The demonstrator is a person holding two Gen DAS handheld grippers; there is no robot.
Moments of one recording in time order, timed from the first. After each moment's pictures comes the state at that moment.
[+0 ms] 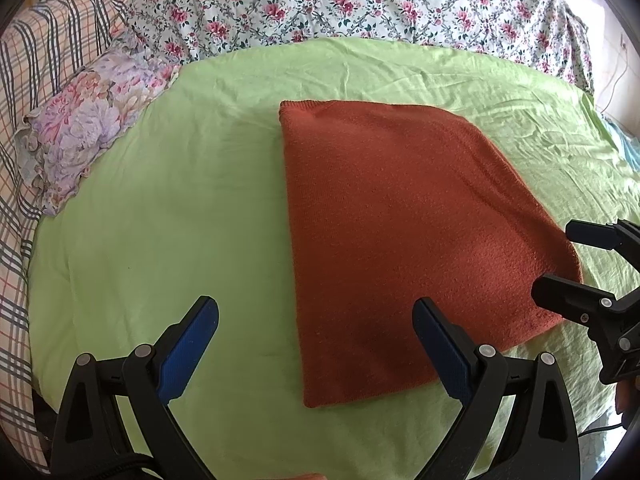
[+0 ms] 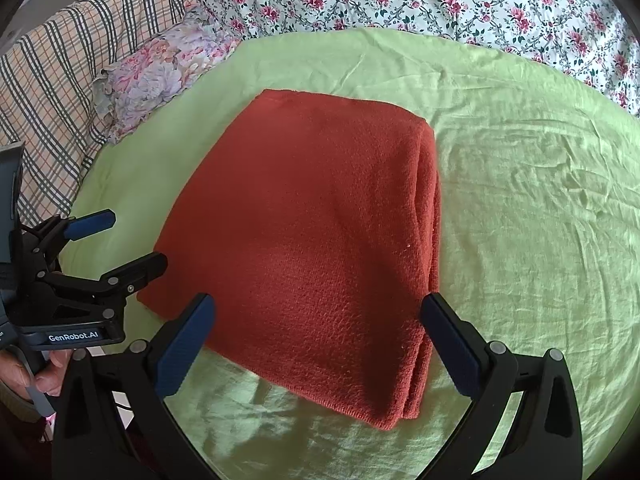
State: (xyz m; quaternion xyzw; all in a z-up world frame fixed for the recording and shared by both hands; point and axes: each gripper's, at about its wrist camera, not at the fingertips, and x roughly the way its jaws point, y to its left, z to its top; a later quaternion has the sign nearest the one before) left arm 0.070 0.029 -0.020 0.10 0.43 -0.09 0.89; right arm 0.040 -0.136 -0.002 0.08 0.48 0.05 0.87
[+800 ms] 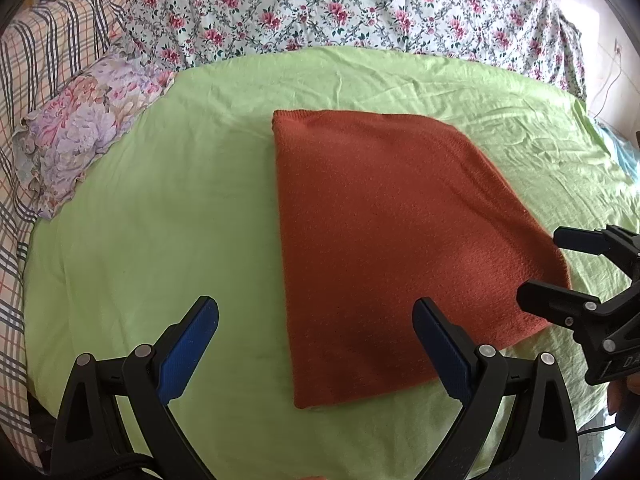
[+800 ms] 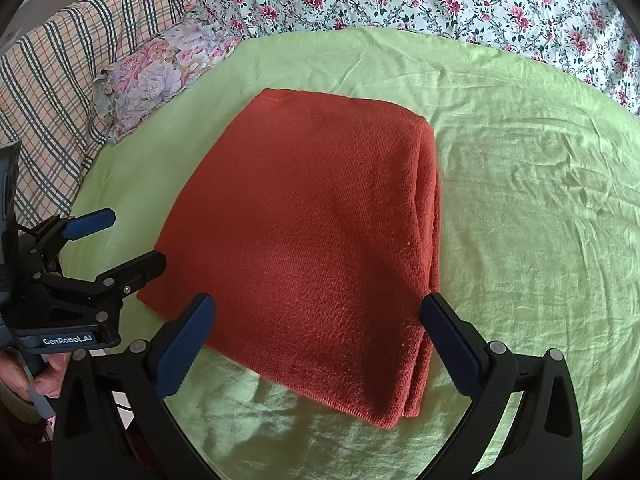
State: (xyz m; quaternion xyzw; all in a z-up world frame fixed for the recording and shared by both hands) left arm 0.066 0.030 -0.015 0.09 0.42 -0.11 0.90; right arm 0.041 -0.137 -0.002 0.08 0.48 0.05 0.87
